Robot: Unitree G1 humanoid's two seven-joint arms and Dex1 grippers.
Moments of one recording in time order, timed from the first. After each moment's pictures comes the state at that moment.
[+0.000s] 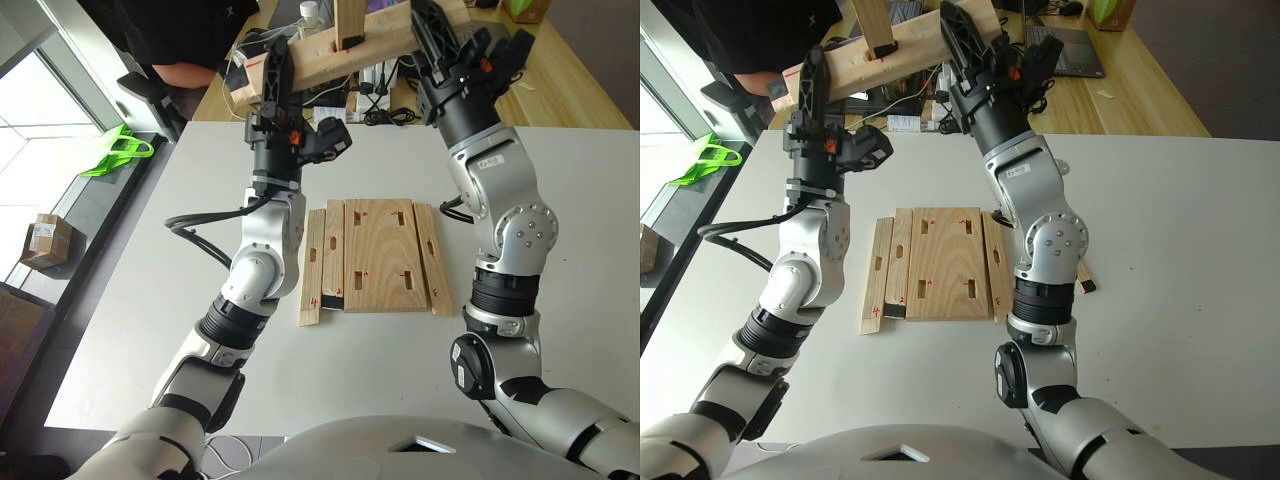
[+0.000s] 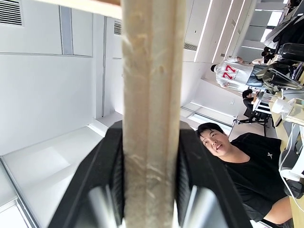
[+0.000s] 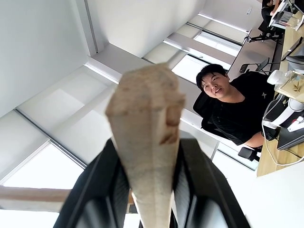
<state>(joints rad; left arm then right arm) -0.47 0.34 -0.39 -0.15 1.13 0.40 0.20 -0.65 0.13 -0.17 -0.12 1.39 0.48 -0.18</state>
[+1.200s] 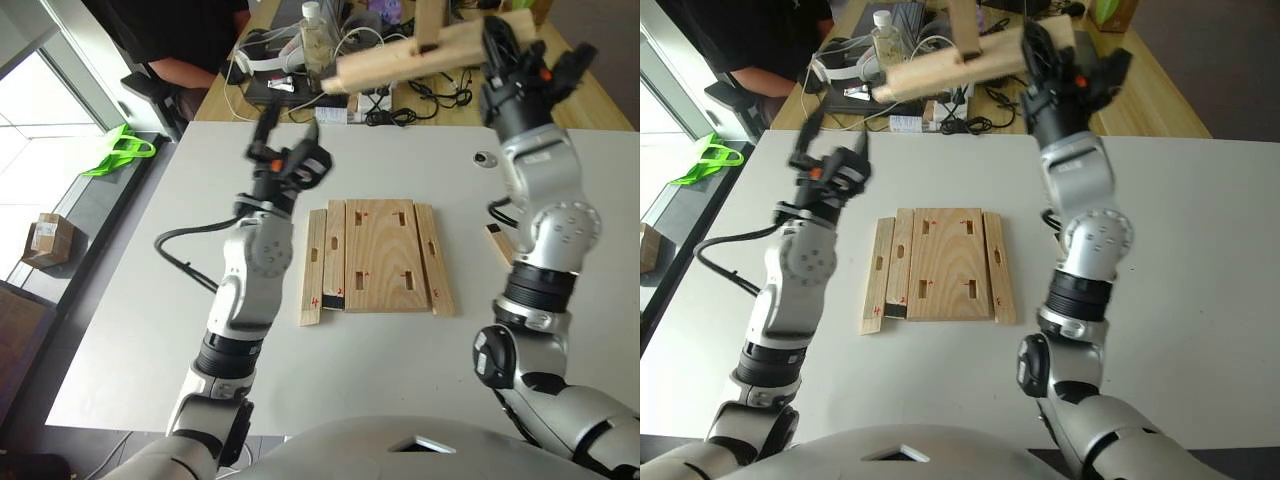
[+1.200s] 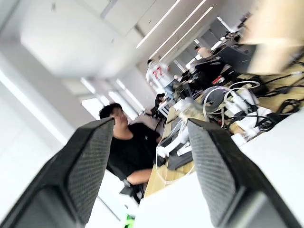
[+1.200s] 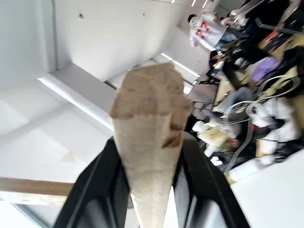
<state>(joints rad) -0.21 0.17 -0.01 -0.34 0.49 0.26 -0.03 -0.49 -0.16 -0.40 -0.12 1.27 0.59 -0.18</state>
